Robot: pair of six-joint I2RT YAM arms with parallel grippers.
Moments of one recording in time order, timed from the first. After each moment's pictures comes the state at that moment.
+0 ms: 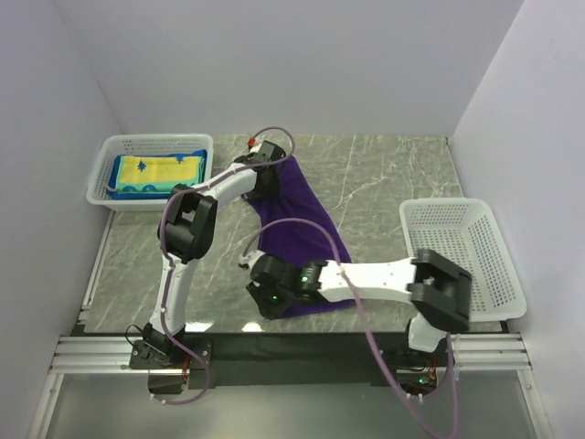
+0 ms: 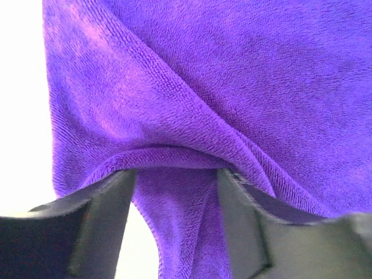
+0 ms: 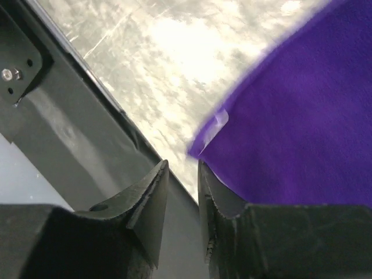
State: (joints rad) left arm -0.49 2.25 1.79 -0.59 -0.33 -0.58; right arm 1.24 1.69 1.06 -0.35 -0.04 0.46
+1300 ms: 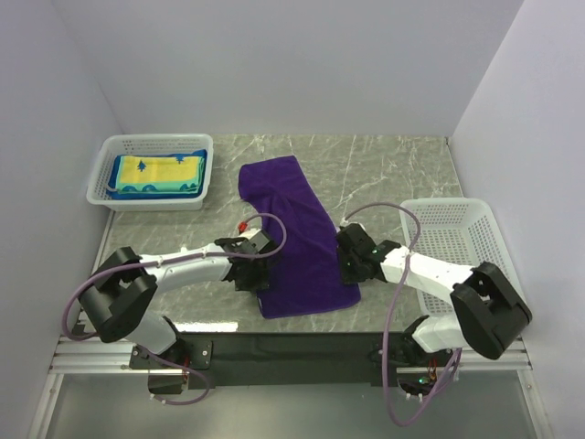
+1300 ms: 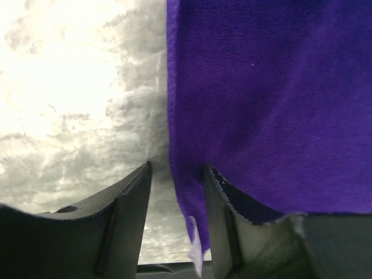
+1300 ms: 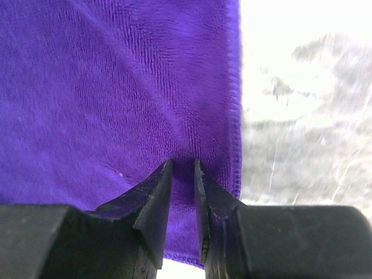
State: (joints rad) left arm -0.87 1.49 0.80 -0.56 -0.20 -0.91; right arm 0.66 1.35 0.64 -0.42 0.10 0.52
